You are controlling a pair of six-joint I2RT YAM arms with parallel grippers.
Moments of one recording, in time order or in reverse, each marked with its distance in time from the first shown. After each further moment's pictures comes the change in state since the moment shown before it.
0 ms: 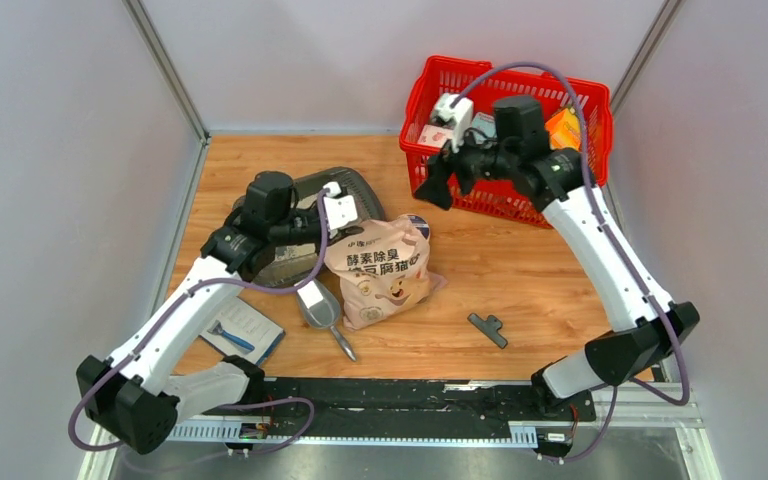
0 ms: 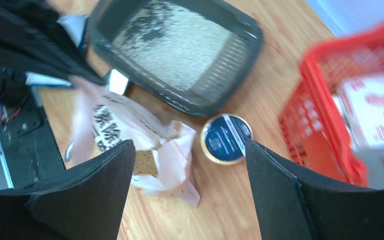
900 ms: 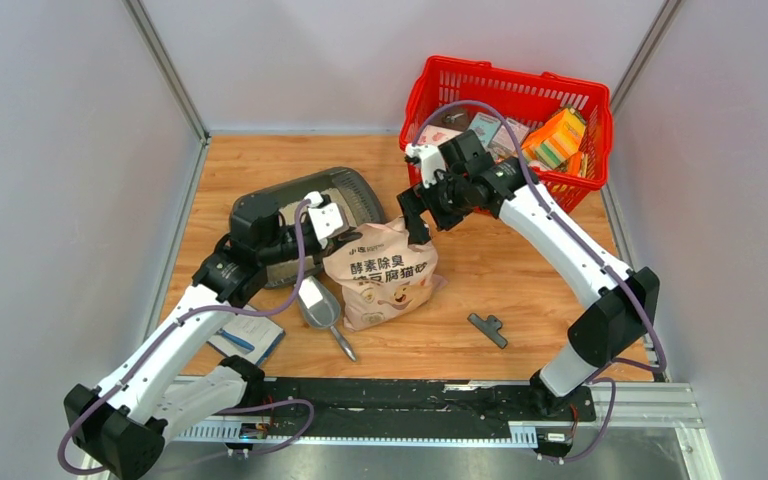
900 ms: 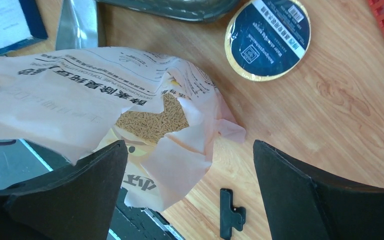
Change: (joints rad) left arm -0.021 -0.194 -0.210 0.244 -0.041 -0.221; right arm 0.055 0.089 -0.121 -0.173 0.276 0.281
